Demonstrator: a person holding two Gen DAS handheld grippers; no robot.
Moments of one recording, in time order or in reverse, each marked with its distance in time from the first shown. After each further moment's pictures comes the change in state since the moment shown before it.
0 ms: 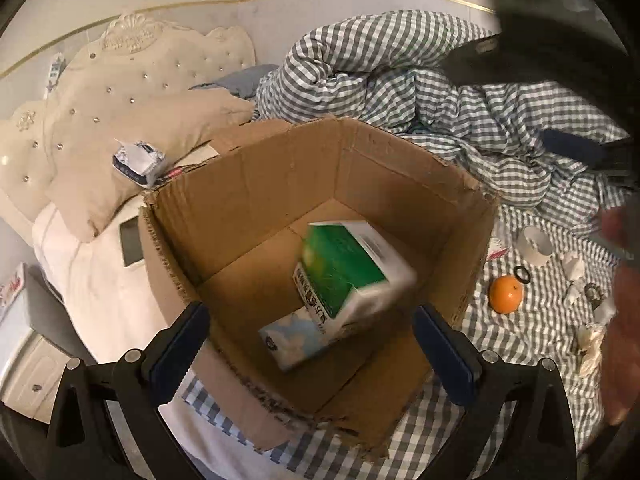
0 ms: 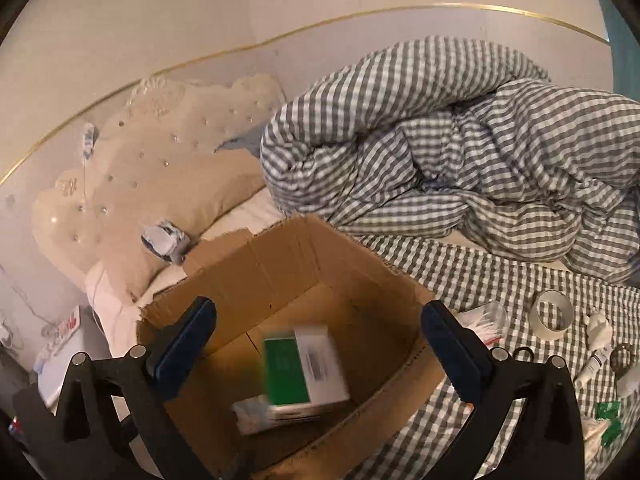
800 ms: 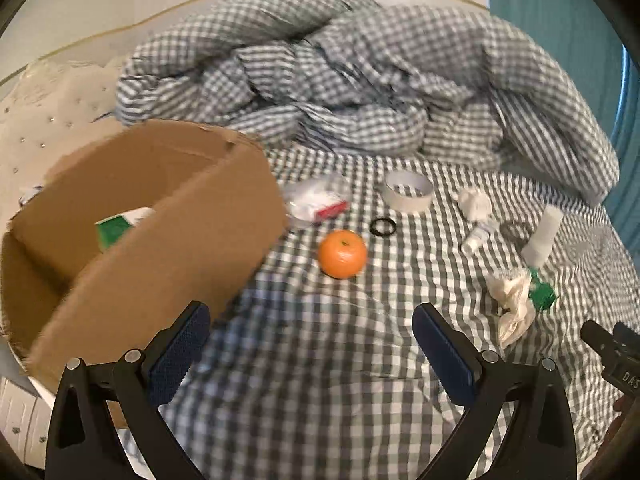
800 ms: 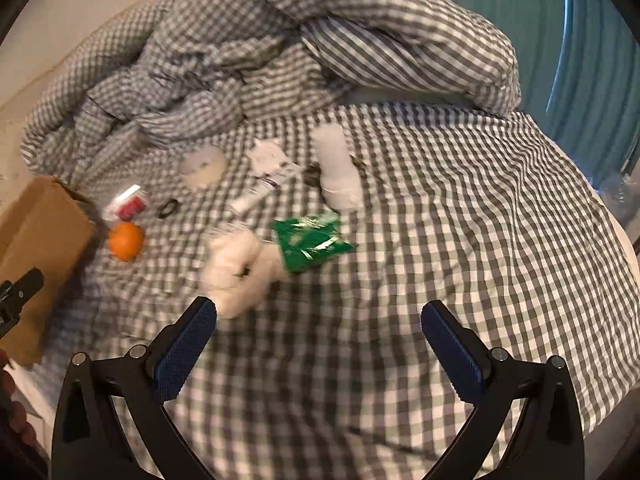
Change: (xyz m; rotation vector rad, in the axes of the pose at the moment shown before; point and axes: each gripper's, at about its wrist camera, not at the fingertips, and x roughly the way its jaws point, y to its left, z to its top) left arm -0.003 -0.198 -0.048 0.216 -0.001 -0.206; right arm -0.150 -0.302 -0.202 0.323 0.154 -0.547
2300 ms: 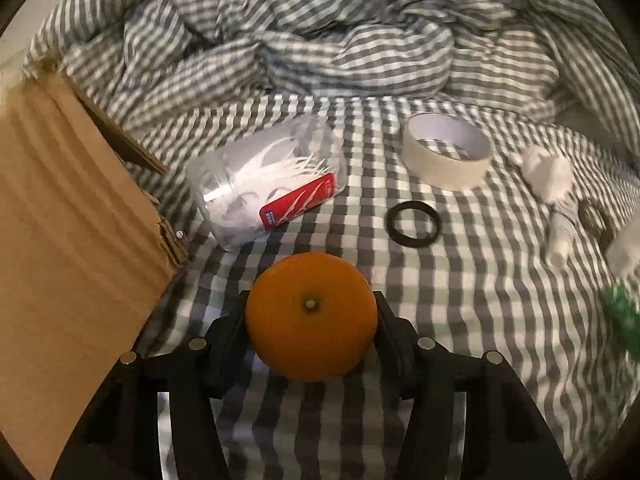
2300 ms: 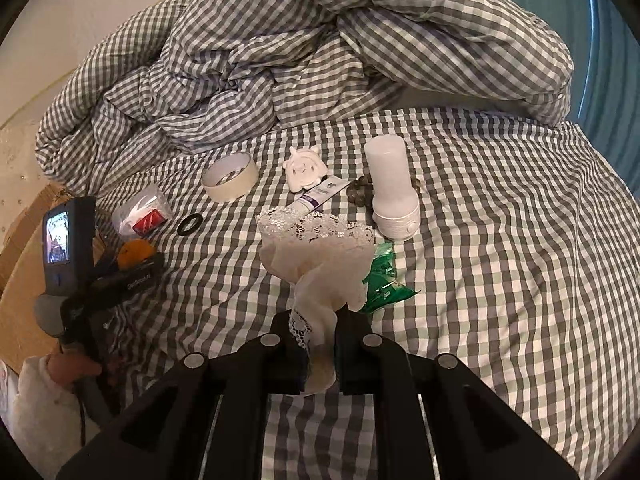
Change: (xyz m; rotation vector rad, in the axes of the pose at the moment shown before) left arm 0.163 -0.031 0.023 0.082 0.121 0.001; right arm 0.033 0.024 0.023 -0.011 -0.011 0.131
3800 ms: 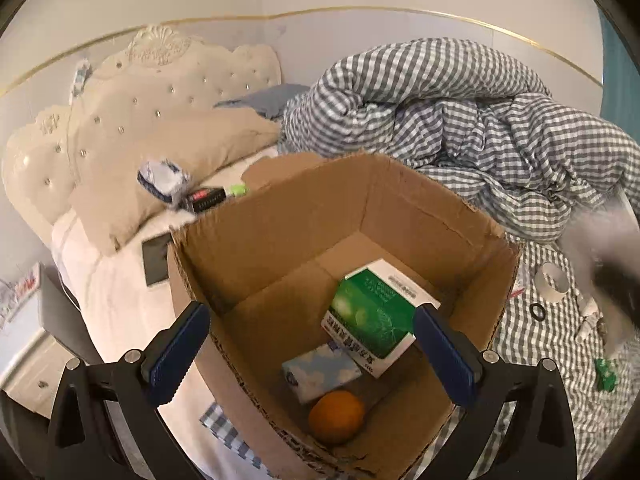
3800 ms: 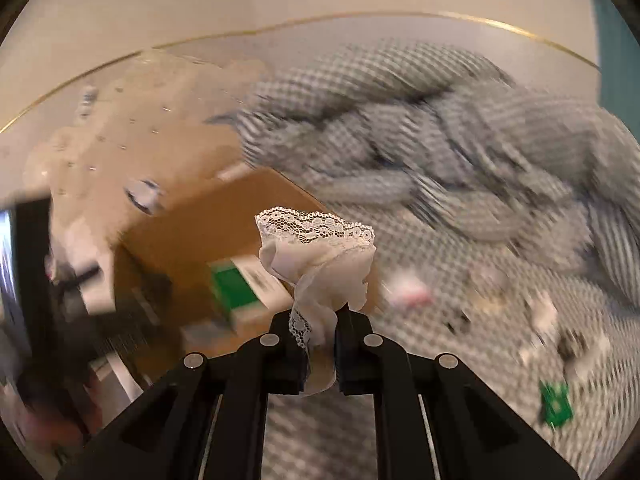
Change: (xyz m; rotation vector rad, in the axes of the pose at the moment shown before) left arm -0.203 0.255 -0.046 -0.364 -0.173 0.246; right arm -0.071 0.325 0.038 -0.466 -0.124 0.371
